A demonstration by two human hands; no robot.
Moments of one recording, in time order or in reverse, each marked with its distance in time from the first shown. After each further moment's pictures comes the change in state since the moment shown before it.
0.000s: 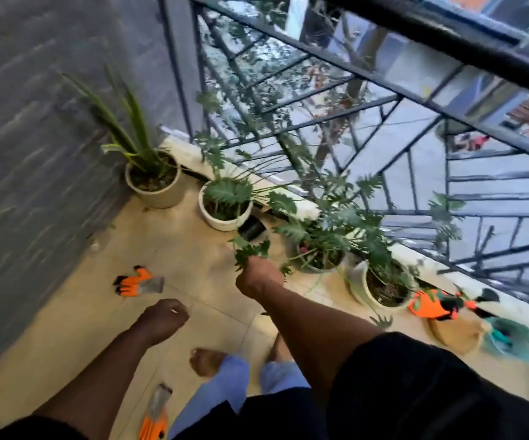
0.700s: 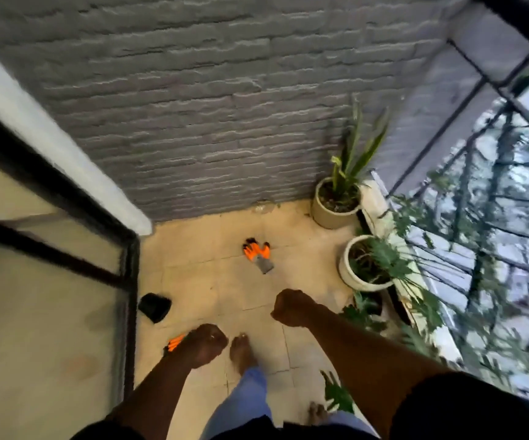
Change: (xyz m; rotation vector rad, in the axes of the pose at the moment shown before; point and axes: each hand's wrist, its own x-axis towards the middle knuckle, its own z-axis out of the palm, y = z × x) left_hand -0.129 -0.099 0.116 -0.748 0.292 -0.414; right_hand -0.011 -0.090 0.073 -0.781 -0.452 -0.819
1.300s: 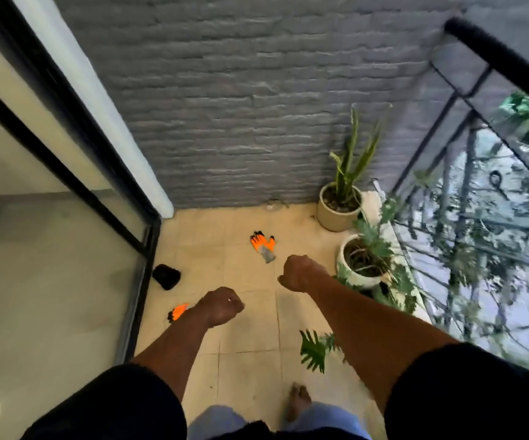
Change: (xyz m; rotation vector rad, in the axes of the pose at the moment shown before) left_hand -0.130 0.002 0.124 -0.005 0.165 0.161; right_hand -0.145 0.040 0.046 -0.122 0.246 0.031
